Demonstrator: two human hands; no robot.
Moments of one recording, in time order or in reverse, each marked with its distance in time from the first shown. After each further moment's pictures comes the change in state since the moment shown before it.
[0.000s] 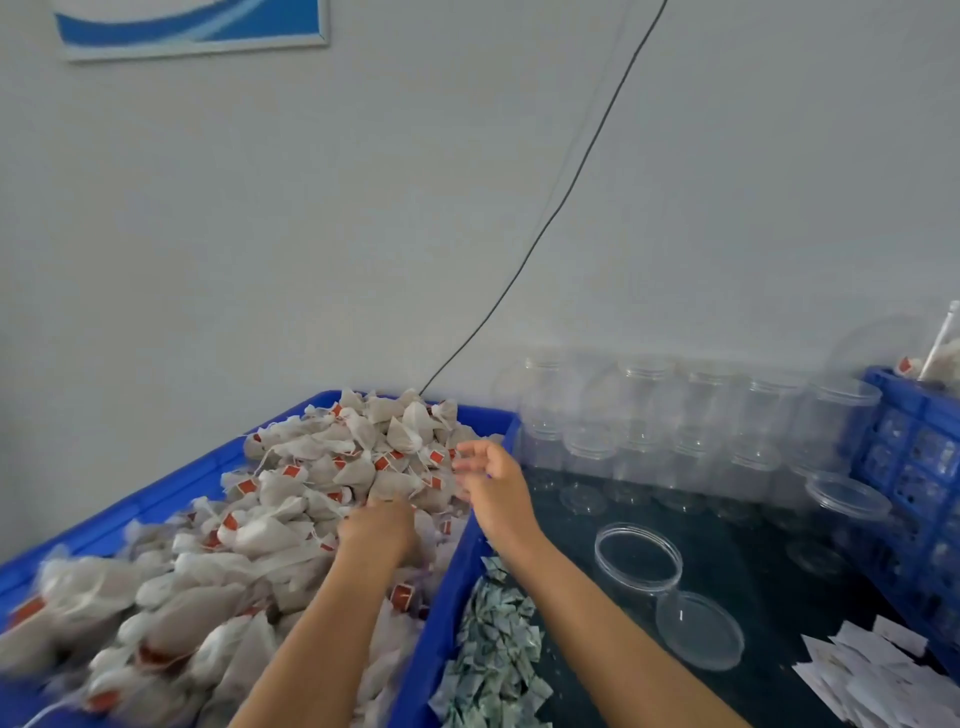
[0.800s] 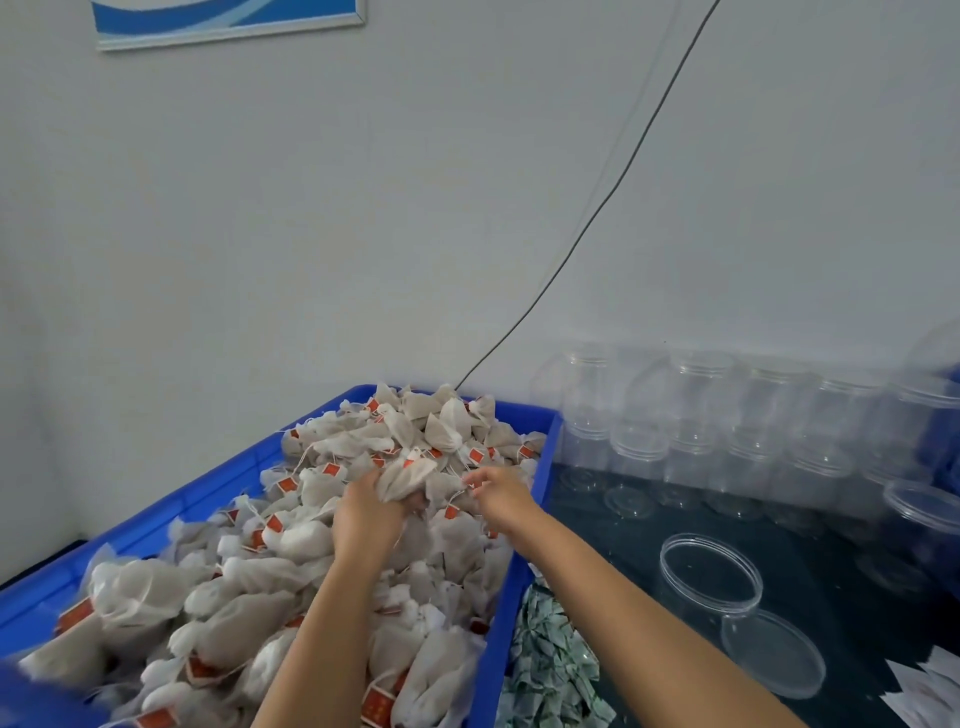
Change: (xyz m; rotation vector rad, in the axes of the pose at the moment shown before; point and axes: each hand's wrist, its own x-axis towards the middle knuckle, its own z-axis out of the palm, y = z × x) left_hand 0.026 -0.061 0.005 -0.968 0.391 -0.064; right_hand 0.061 0.035 0.043 -0.311 -0.203 0.239
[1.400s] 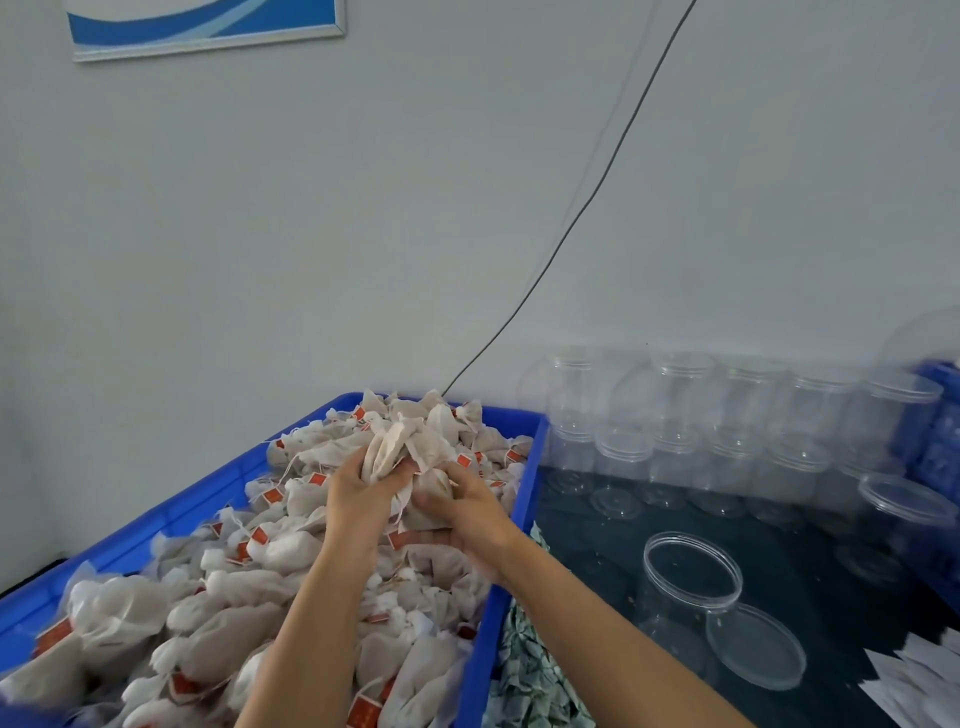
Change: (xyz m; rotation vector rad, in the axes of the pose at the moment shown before) left_hand -0.012 0.027 -0.003 -0.580 0.008 0.051; right_hand -0.035 -0.005 0.012 0.684 -0.305 -0.201
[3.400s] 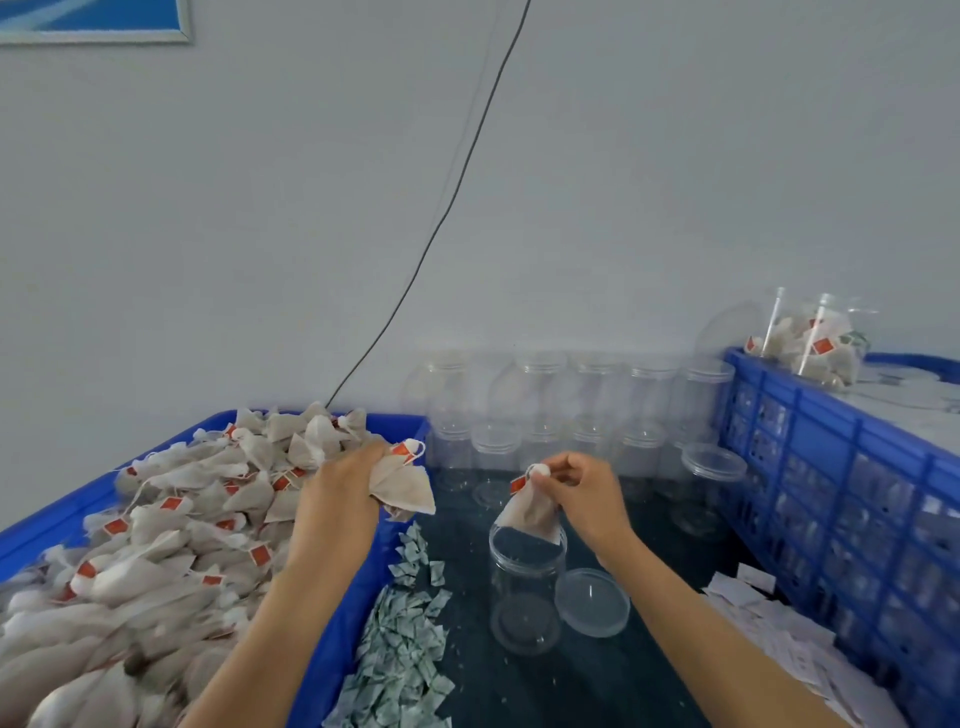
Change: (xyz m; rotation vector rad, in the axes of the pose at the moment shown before) left_hand -0.077 0.028 0.090 0.811 -0.219 0.606; right_hand -0.142 -0.068 -0.182 -0.664 0.785 -0.226
